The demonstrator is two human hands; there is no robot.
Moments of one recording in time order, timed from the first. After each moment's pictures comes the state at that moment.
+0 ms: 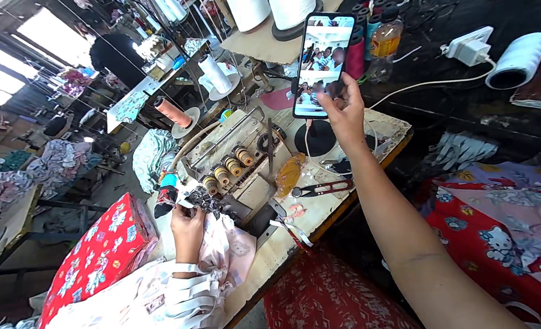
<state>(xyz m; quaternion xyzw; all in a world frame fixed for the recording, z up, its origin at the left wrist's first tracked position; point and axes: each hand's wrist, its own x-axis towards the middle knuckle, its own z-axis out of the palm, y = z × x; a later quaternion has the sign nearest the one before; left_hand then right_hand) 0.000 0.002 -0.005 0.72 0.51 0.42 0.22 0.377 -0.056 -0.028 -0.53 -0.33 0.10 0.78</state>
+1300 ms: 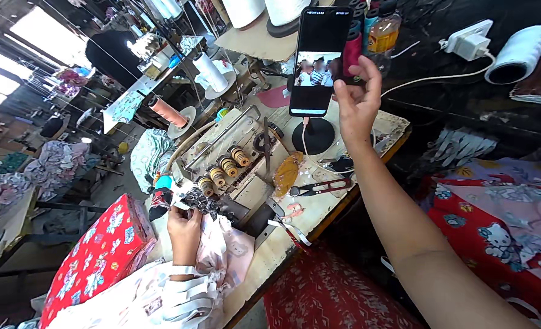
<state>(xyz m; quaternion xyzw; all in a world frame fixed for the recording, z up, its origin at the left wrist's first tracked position) 0.001 -0.001 -0.003 0.72 0.52 0.41 0.21 0.391 -0.058 -0.038 -0.49 -0.32 -0.03 0.81</state>
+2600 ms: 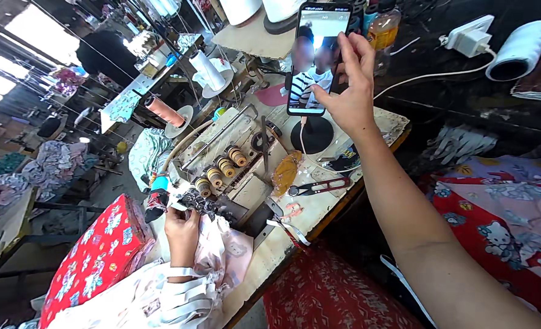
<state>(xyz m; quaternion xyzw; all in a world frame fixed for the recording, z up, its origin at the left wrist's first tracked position) 0.000 0.002 -0.005 0.72 0.51 0.41 0.22 0.401 -0.060 -0.009 -0.58 -0.43 -0.11 0.68</state>
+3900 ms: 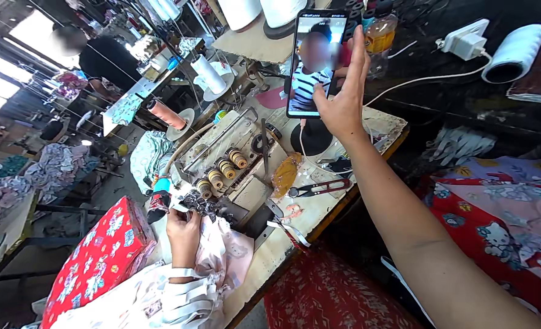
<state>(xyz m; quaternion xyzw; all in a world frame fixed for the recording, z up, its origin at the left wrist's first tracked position) 0.001 0.001 -0.005 0.72 0.50 0.42 0.23 0.388 -0.050 -0.007 -0.59 -0.38 -0.12 0.70</state>
